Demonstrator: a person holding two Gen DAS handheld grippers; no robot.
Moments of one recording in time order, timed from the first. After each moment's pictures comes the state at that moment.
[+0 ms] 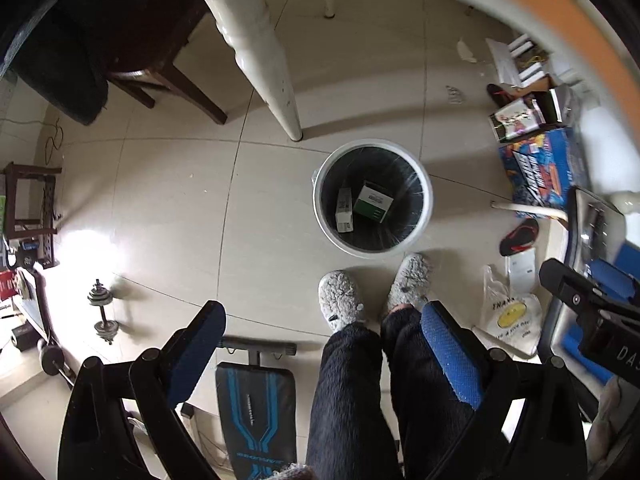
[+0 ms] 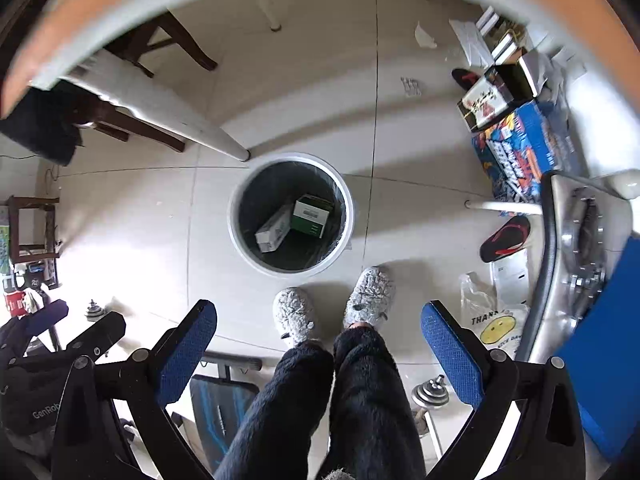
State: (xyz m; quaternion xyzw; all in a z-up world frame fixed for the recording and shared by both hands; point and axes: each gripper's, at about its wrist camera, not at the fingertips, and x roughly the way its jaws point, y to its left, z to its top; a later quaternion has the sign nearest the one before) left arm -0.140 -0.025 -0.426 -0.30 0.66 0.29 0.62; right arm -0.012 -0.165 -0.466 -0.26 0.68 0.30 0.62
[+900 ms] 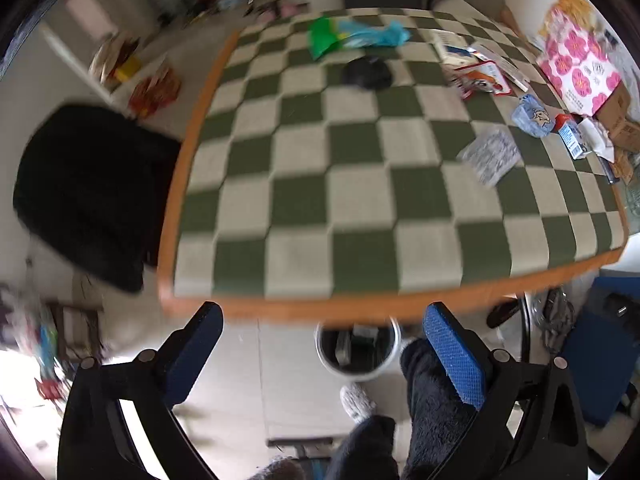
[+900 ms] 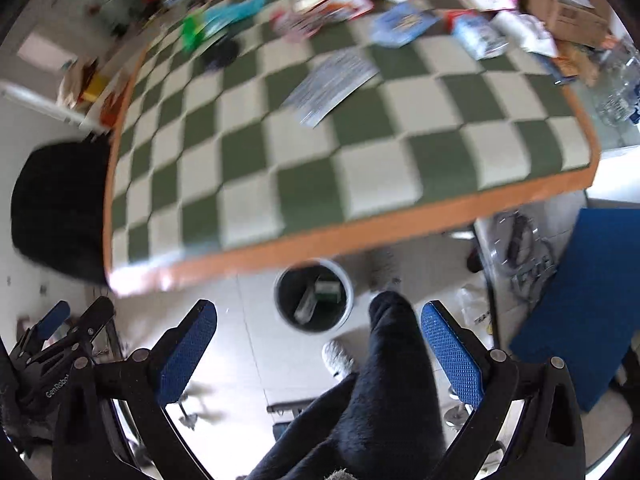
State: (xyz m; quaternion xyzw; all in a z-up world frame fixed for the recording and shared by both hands) left arm 0.066 0.018 -0.232 -0.13 0.59 0.30 0.74; right arm 0.152 -0.199 -0.227 -0.08 0.68 0.24 0.69
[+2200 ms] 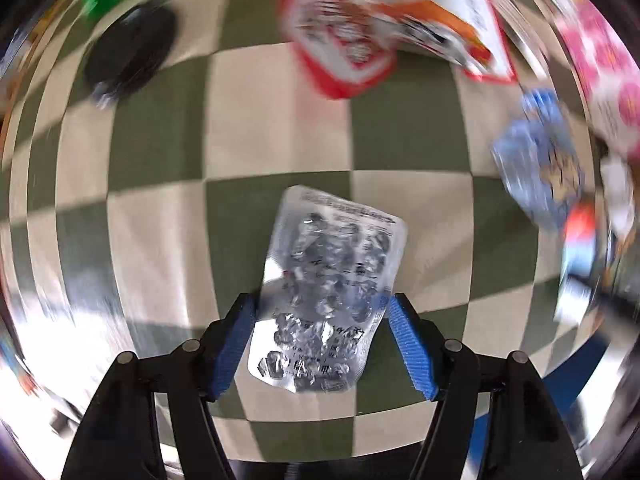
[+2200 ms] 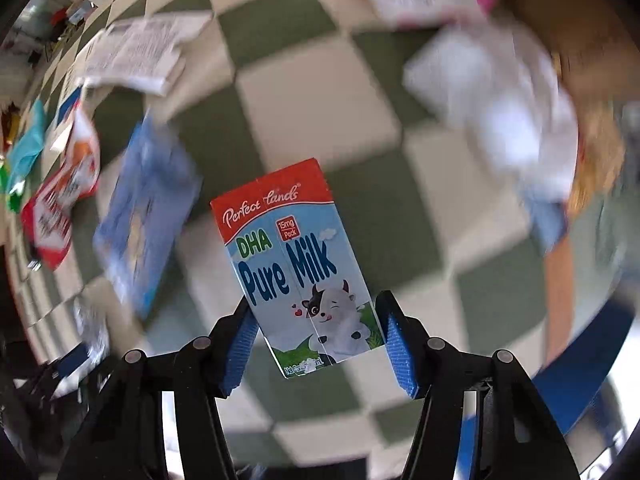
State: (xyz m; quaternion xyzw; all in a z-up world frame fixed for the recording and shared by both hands) left arm 0.322 0.062 -0.371 -0.28 0.69 0.19 0.64; right arm 0.478 -0.217 -0.361 -0.08 0.75 0.12 0.65
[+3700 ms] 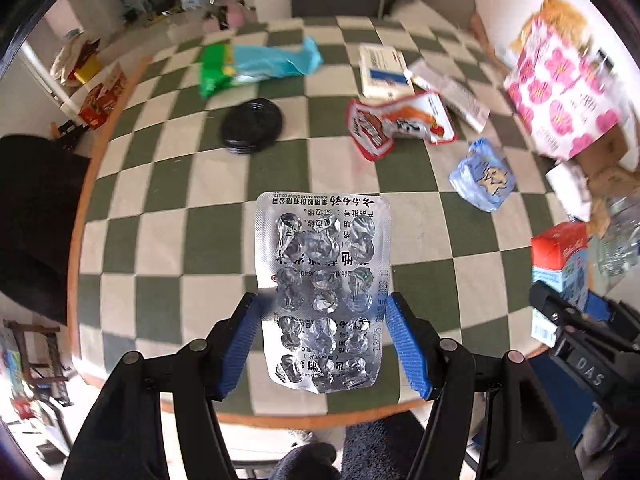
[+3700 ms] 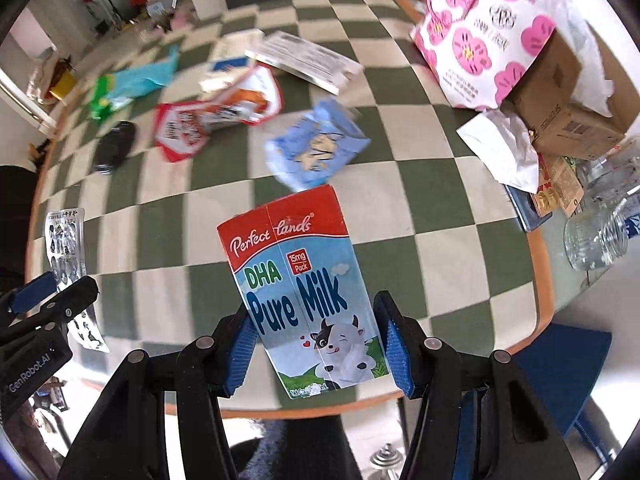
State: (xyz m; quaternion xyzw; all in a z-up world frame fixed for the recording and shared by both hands) left arm 0.186 0.000 -0.221 -0.20 0.56 0.24 0.77; right arm 0.309 -0.173 -0.251 -0.17 0.60 0.21 0.76
